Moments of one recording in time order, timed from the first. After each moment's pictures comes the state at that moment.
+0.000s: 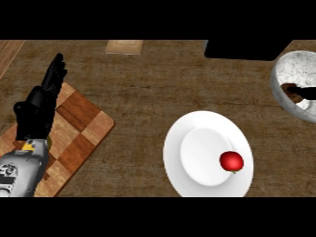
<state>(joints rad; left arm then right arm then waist) -0.28 0.26 -0.05 -1.59 -0.12 0.17 0.19 -0.82 -0.60 -0.52 -0.26 0.45 -0.06 -0.68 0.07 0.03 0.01</state>
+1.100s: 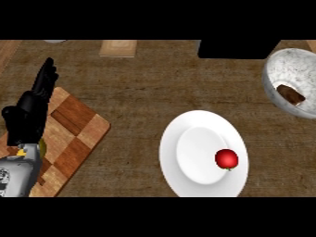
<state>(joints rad) -0.23 0.26 -0.01 -1.60 -0.11 0.16 0.17 -0.62 -0.86 -0.63 -0.18 0.31 0.41 -0.83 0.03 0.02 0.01</state>
